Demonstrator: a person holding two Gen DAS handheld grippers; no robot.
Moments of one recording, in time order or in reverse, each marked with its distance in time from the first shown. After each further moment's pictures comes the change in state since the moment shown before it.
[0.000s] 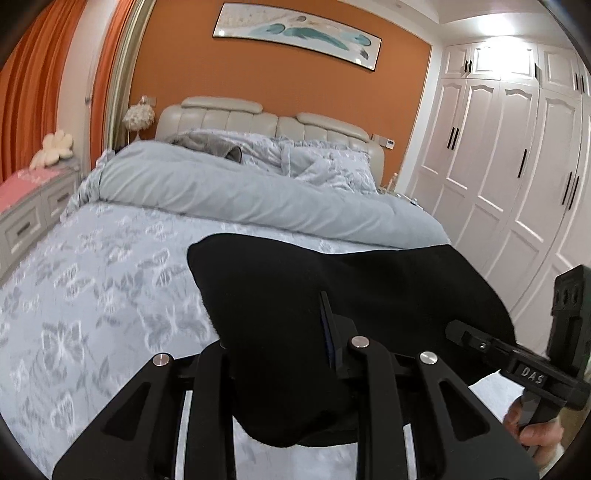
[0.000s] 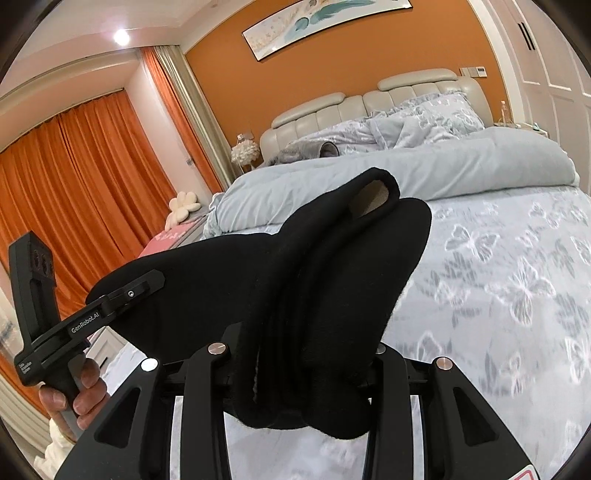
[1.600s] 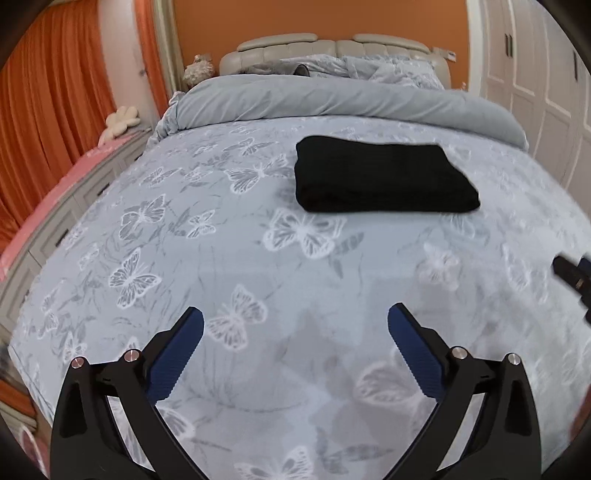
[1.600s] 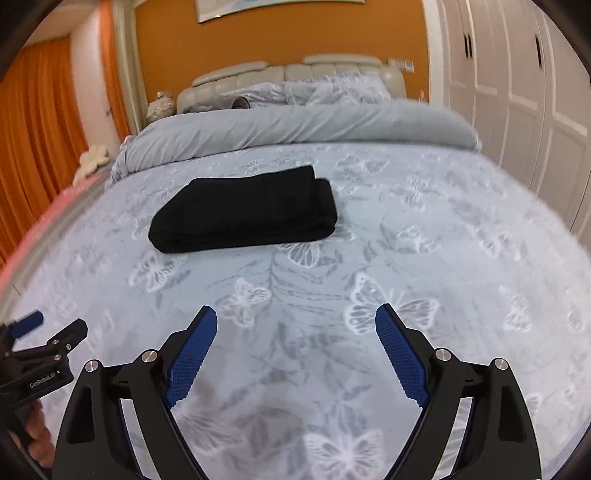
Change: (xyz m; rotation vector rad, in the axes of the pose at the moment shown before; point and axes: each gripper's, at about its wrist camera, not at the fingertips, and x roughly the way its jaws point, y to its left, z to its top) left arm -0.047 -0.005 -0.227 0.114 0.269 0.386; right arm -0.055 0.003 -0.191 -0.074 0.071 -0.462
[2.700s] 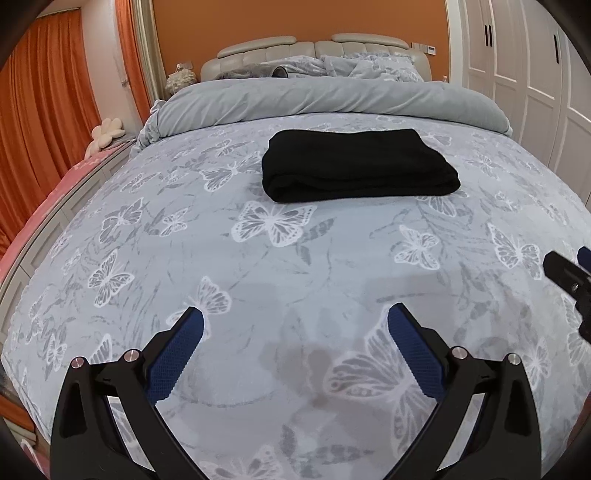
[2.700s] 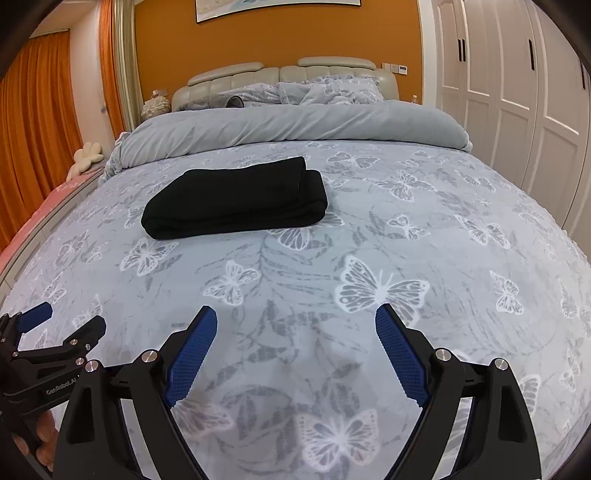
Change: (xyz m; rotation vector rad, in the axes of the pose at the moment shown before) left arm 0.006 -0.030 -0.015 0.029 -0.027 -0.042; right arm -0.002 -0.003 -0.026 0.007 0.000 -0.025
